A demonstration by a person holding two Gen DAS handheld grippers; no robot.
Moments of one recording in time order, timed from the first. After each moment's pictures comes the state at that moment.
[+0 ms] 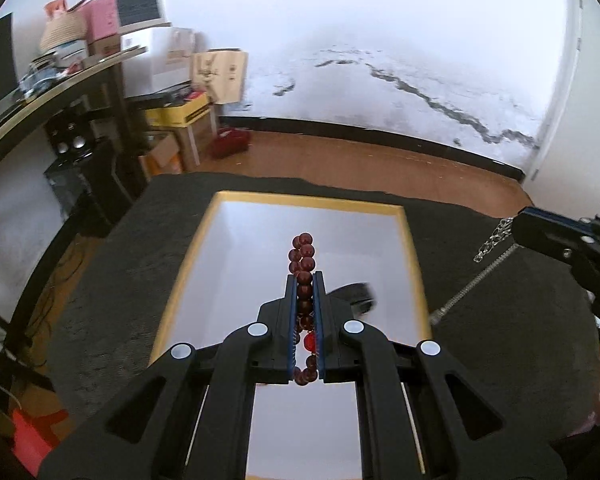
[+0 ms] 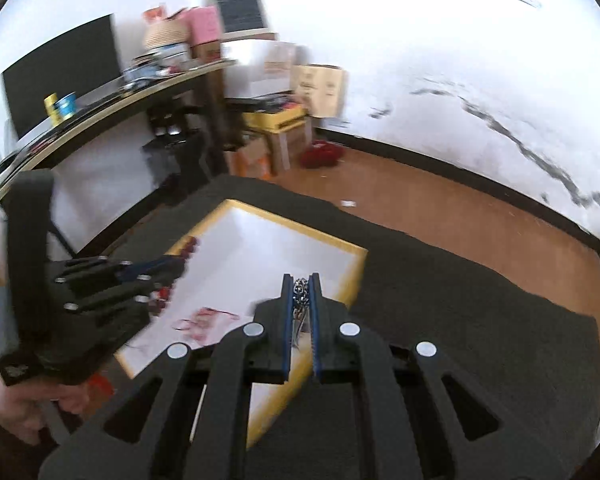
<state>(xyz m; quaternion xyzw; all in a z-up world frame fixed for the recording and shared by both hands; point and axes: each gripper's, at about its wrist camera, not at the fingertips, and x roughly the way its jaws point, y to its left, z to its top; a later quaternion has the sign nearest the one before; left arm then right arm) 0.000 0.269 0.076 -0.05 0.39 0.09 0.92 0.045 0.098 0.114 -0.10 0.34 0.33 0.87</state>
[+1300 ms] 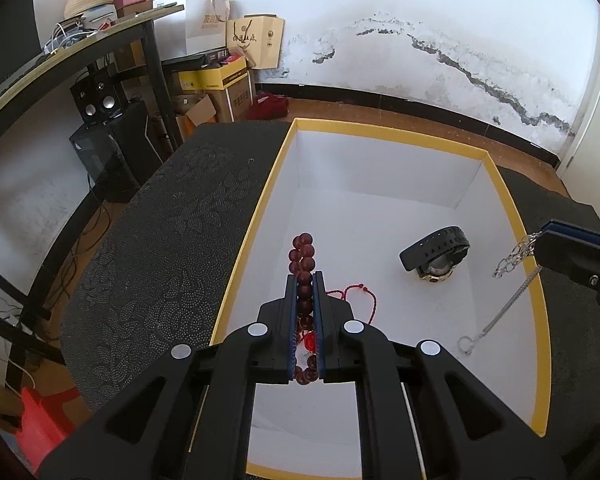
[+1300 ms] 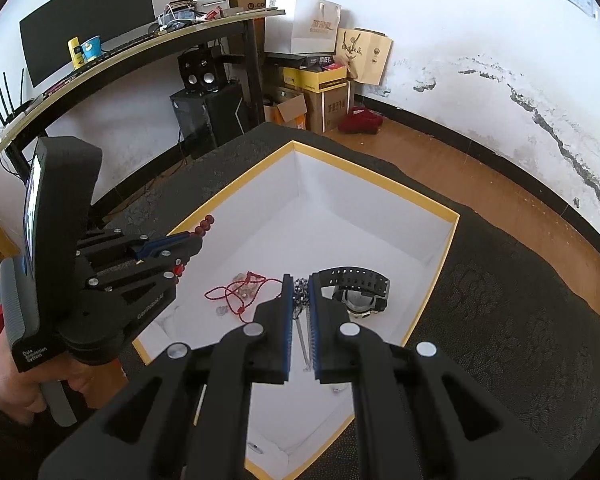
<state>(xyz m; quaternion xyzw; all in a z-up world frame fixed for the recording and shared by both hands) -0.013 0.321 0.012 -0.05 0.43 0.14 0.89 0.028 0.162 0.048 -0.14 0.39 0.36 0.84</state>
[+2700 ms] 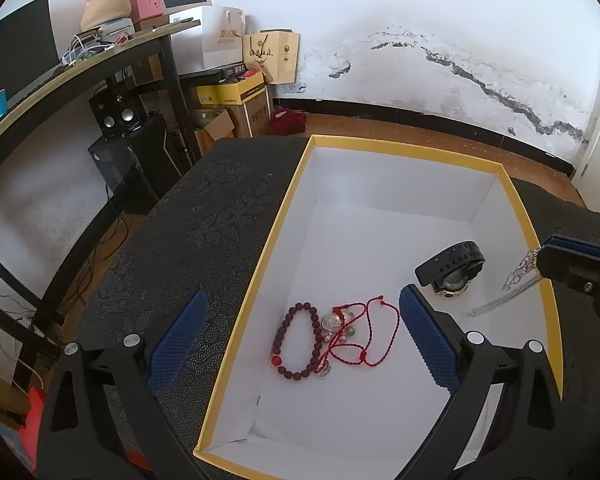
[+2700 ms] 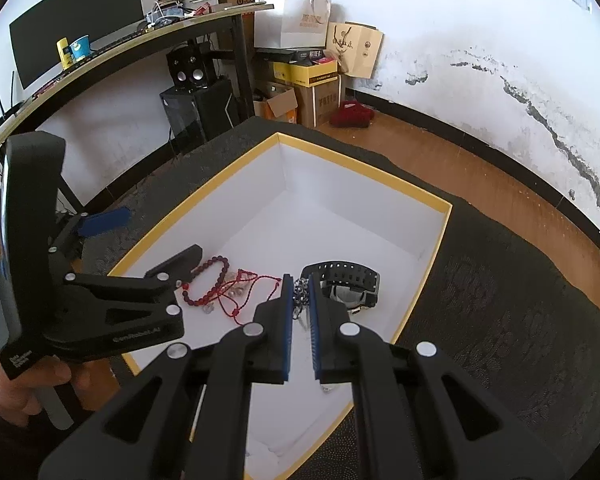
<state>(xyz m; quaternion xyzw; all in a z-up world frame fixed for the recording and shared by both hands) -0.013 0.322 0.016 -0.03 0.41 0.17 0.90 0.039 0.160 0.032 -0.14 0.40 0.34 0.84</state>
